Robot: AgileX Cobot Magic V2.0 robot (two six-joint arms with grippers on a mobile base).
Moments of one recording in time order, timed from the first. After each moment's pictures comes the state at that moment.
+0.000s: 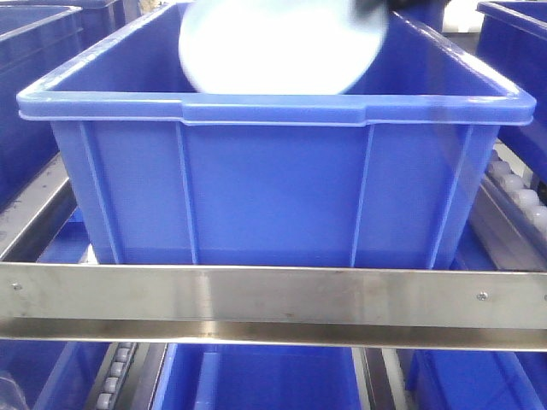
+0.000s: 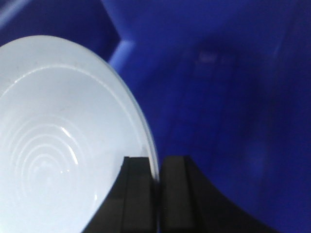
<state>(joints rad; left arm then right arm) -0.14 0.38 -0.38 -0.14 0.09 0.18 0.34 1.61 -1.15 0.13 0.01 0.06</state>
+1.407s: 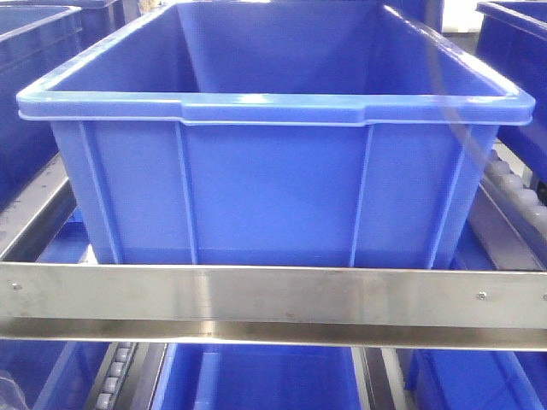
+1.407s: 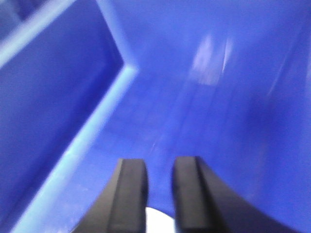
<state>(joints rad) -0.14 0.38 -0.38 -0.14 0.09 0.18 0.34 1.51 -1.20 0.09 0.08 -0.01</state>
